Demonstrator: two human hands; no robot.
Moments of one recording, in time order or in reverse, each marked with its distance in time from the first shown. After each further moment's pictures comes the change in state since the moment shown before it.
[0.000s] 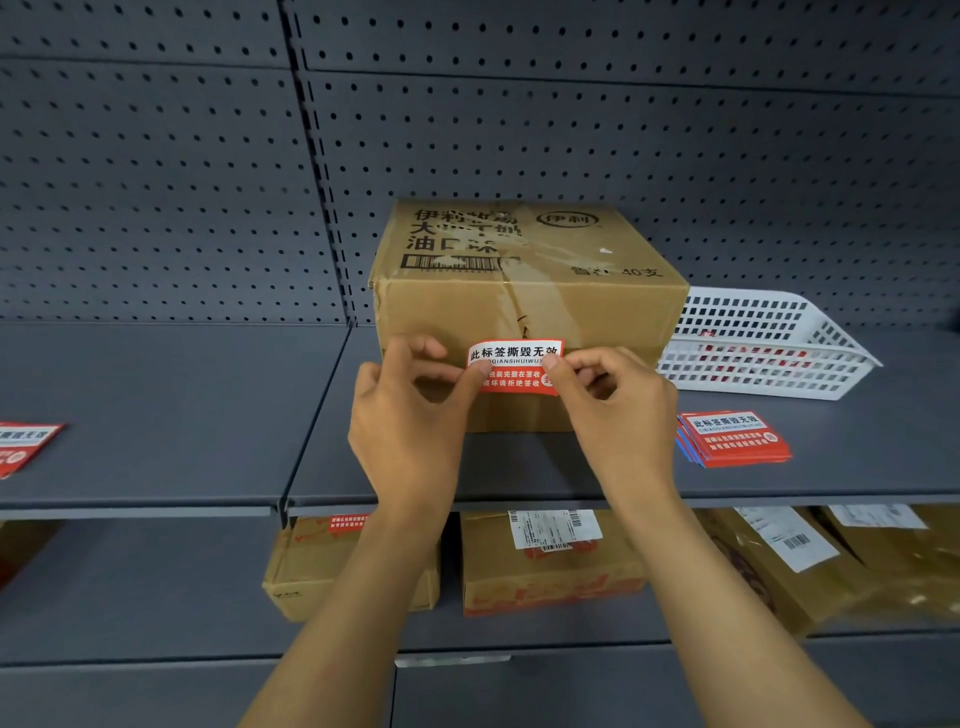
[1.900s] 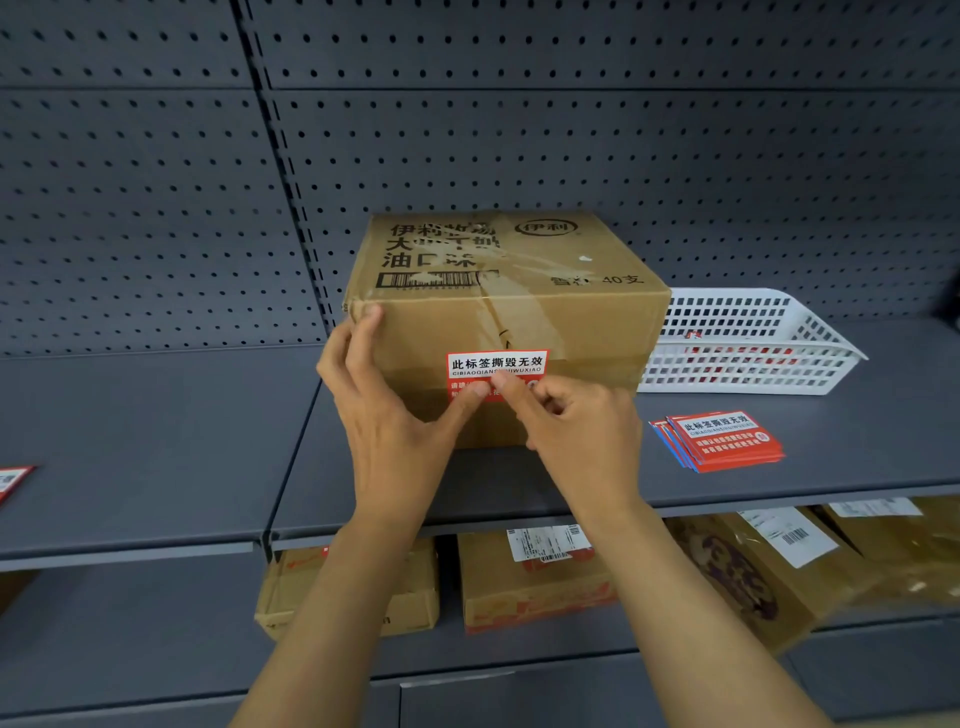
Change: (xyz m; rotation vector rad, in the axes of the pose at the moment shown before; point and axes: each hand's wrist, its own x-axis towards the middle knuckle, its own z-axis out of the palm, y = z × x) left_hand 0.020 -0.030 0.016 -0.148 -0.028 0.332; right_hand -0.004 -0.002 0.019 -0.233 -0.026 -0.121
